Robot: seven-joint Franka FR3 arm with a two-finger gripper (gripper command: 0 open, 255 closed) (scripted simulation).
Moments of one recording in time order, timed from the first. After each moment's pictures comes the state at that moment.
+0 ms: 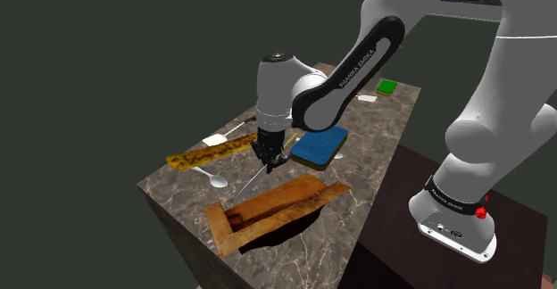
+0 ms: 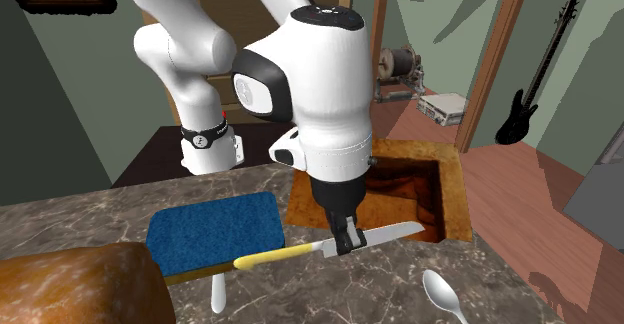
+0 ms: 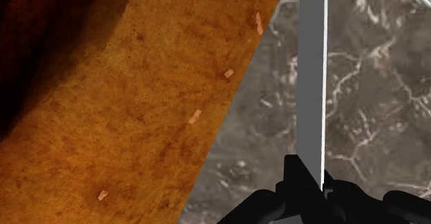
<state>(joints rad) -0.39 0.26 1.01 -2.36 -0.25 2.55 2.18</state>
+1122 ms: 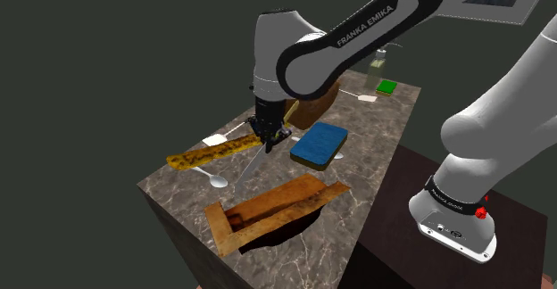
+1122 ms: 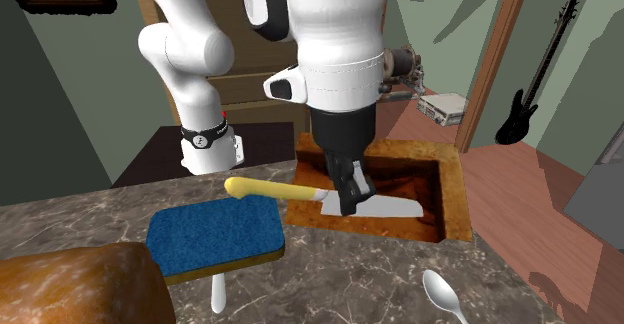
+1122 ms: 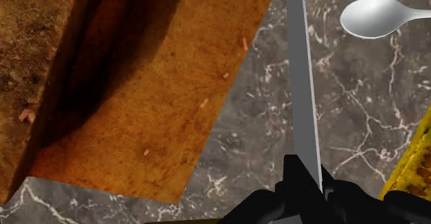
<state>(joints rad) -0.56 -0.06 1.18 -2.30 0.19 2.33 1.88</state>
